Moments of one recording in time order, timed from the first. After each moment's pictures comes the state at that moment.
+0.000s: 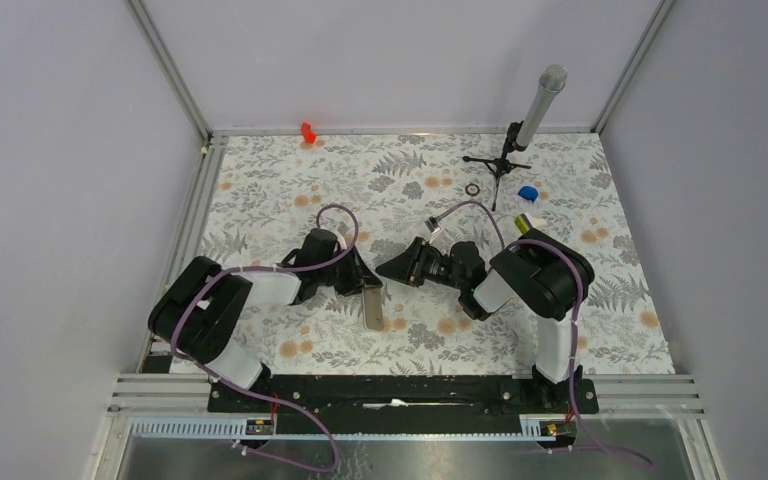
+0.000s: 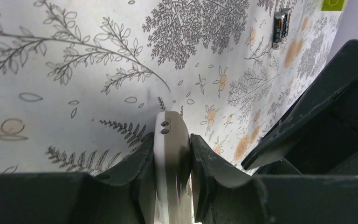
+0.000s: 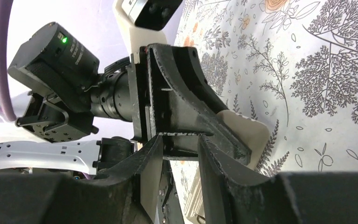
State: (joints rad) left arm -0.51 1.58 0.56 0.28 0.39 -0.88; right arm 0.66 1.97 0.52 1.35 -0.51 1.17
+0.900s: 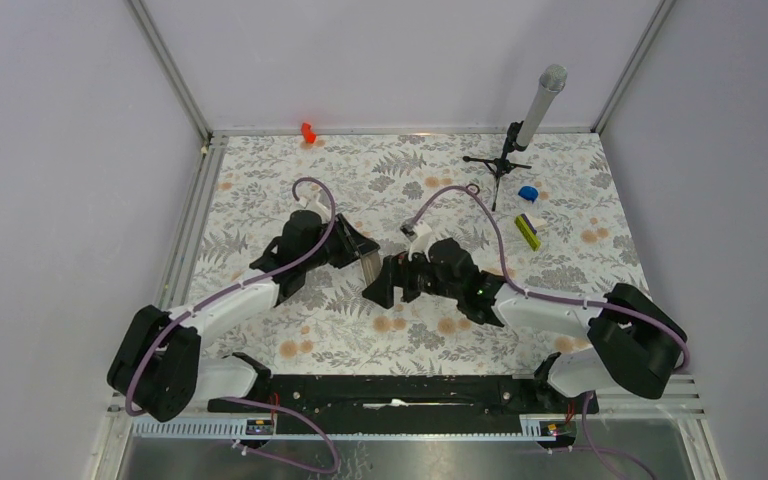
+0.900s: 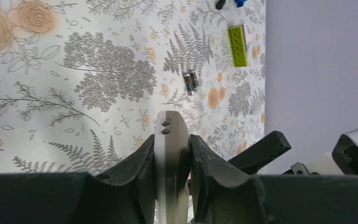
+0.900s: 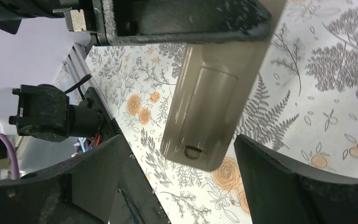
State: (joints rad) left arm -0.52 1.26 0.62 0.17 0.24 -0.94; right arm 0.88 1.39 0.61 0.39 -0.23 0.64
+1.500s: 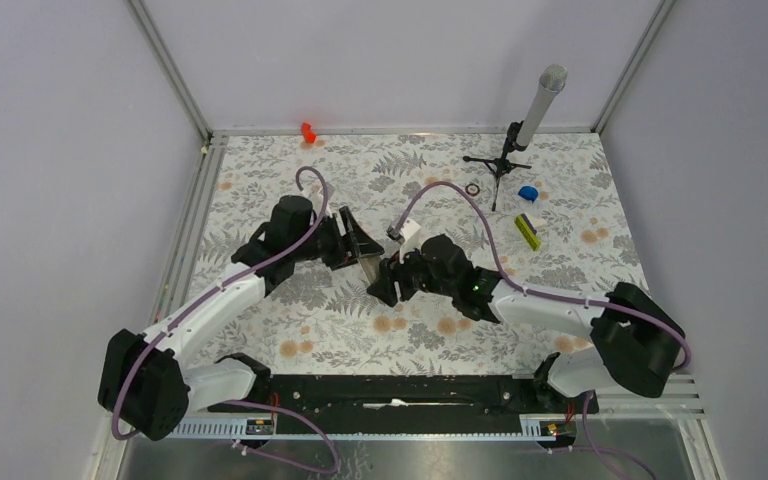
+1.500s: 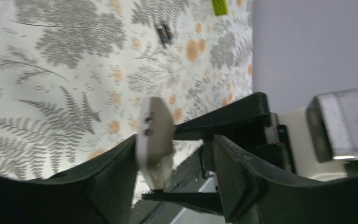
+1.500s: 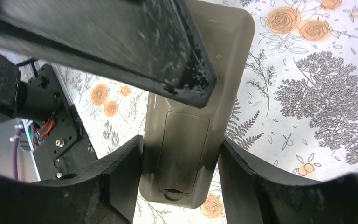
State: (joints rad) left arm -0.49 1.16 0.77 -0.16 0.44 -0.88; right arm 0.93 1.42 0.72 0.28 -0.18 0.35
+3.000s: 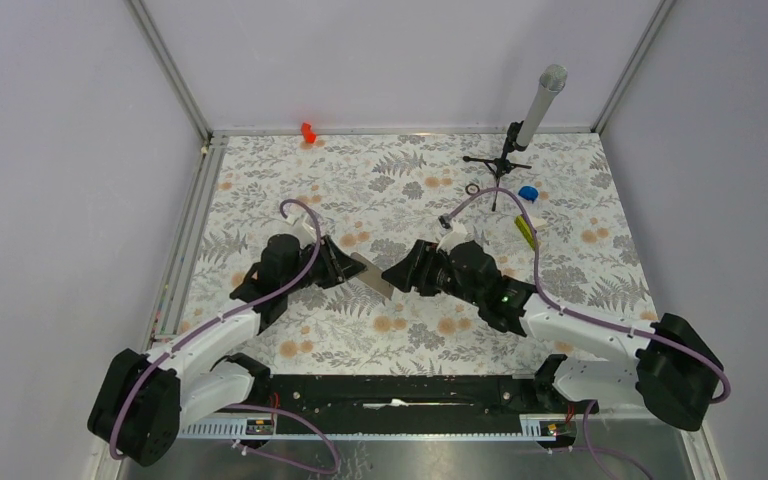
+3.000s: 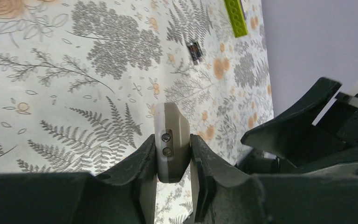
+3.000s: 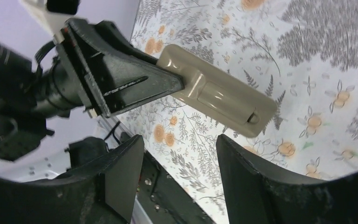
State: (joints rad) left arm -0.47 1.02 0.44 0.15 0.39 -0.82; right arm 0.90 1.15 0.60 0.22 -0.03 0.86
